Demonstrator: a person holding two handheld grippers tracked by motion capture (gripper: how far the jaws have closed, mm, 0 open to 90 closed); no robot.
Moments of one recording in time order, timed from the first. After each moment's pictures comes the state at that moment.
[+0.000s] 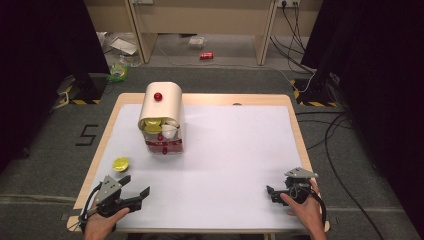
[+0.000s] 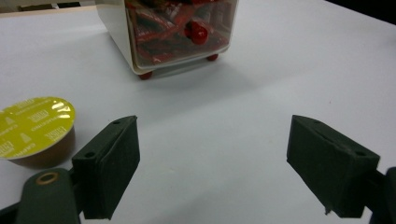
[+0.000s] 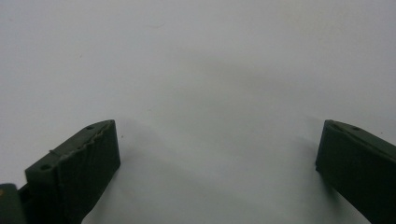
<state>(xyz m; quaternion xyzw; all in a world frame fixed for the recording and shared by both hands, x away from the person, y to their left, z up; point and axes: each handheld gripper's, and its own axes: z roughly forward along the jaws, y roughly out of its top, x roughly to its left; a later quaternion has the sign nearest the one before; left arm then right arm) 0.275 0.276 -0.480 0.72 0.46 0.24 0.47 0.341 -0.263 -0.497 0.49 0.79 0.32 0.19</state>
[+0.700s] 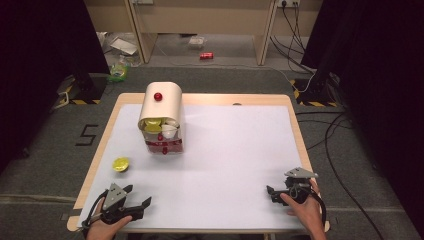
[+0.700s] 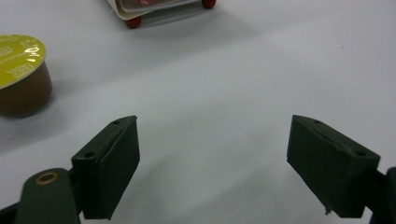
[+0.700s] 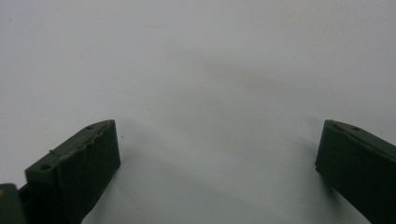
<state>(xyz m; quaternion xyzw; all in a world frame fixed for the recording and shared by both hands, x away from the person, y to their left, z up) 0.267 0.274 -0.505 0.75 0.46 0.22 0.43 0.341 -0.263 -0.497 0.49 0.79 0.32 0.19</state>
